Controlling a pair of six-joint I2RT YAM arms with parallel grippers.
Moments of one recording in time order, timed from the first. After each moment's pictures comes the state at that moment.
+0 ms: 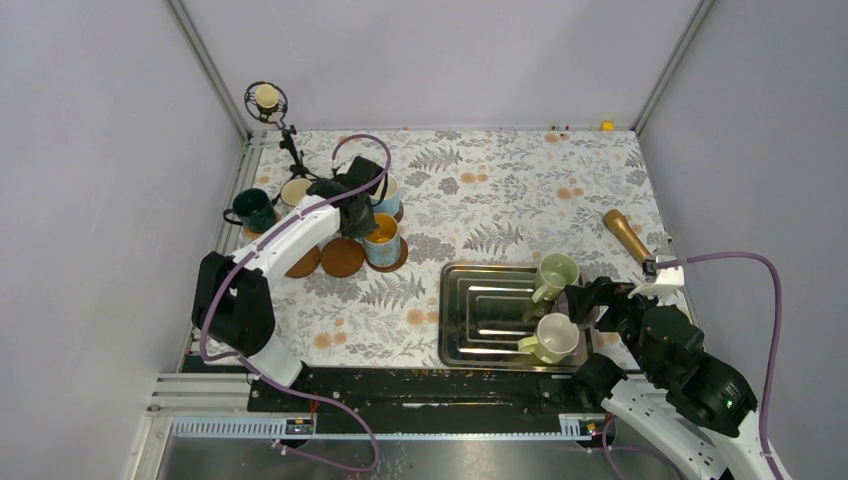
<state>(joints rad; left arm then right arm) -0.46 1.60 1.29 -0.81 -0.32 -0.65 0.74 0.19 0.81 -0.99 0.50 0.52</state>
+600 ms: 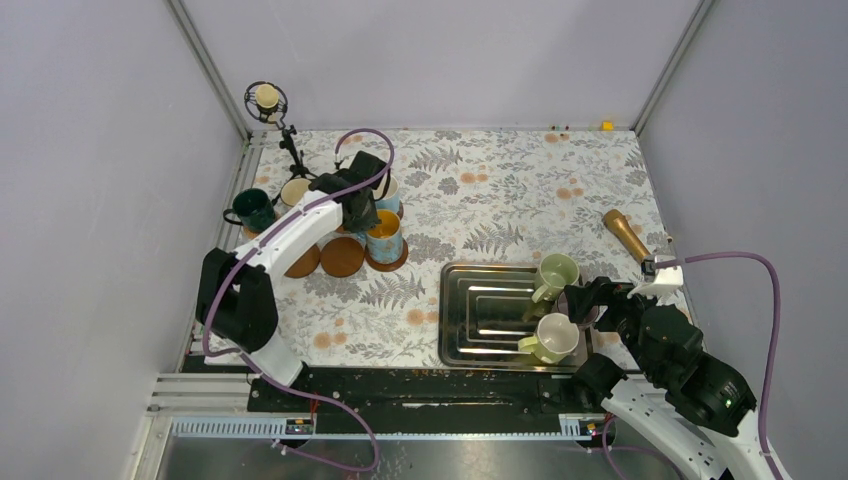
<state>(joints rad) -0.47 1.63 1.35 -0.82 -0.34 -0.64 0.74 0.19 0.81 -0.99 0.51 0.51</state>
